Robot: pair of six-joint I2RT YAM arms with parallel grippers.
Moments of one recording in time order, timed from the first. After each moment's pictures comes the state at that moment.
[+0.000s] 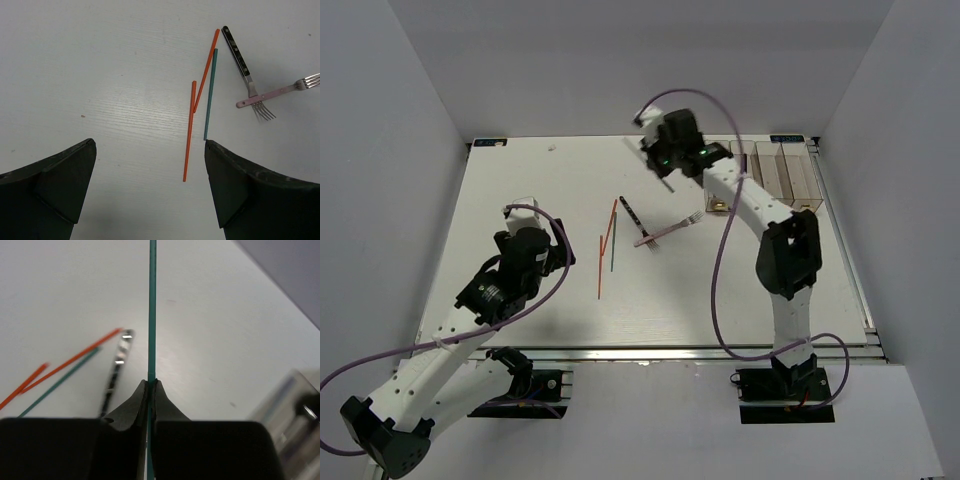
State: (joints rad) left arm -0.60 0.80 0.82 -0.60 -0.56 -0.52; right arm 0.59 2.06 1.91 -0.45 -0.20 -0.27
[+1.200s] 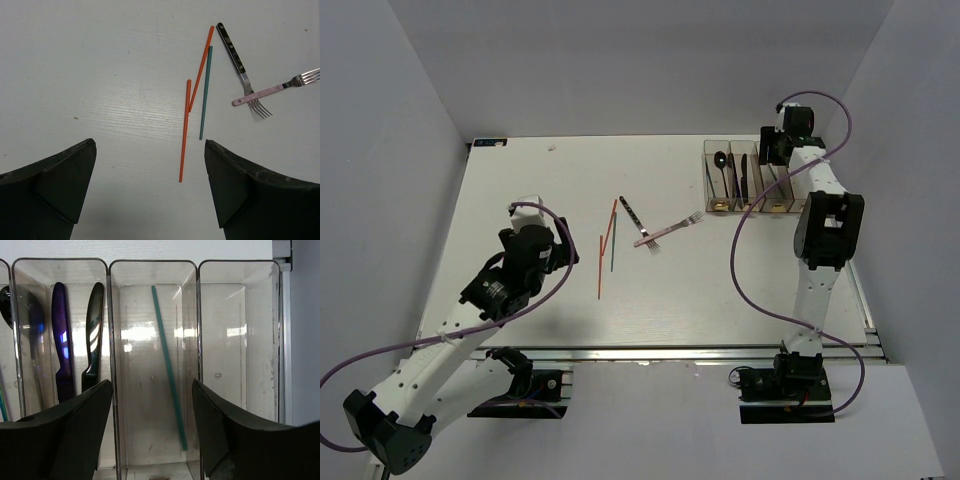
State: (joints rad) left arm -0.60 0.83 0.82 -0.57 -0.54 -0.51; right arm -0.03 2.27 1.99 -0.43 0.04 -0.08
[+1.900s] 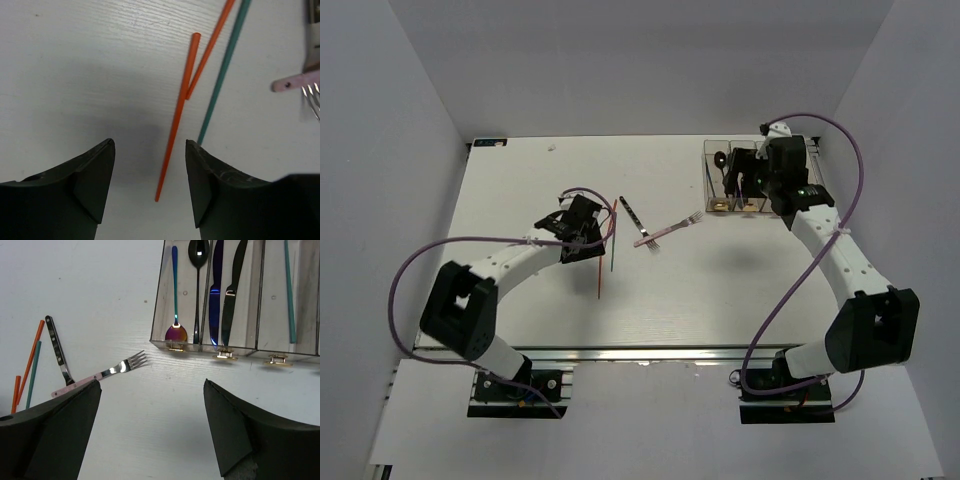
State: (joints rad) left arm -0.54 1.49 0.99 -0.52 -0.33 -0.66; right arm 0.24 1.43 1.27 -0.36 -0.02 0.19
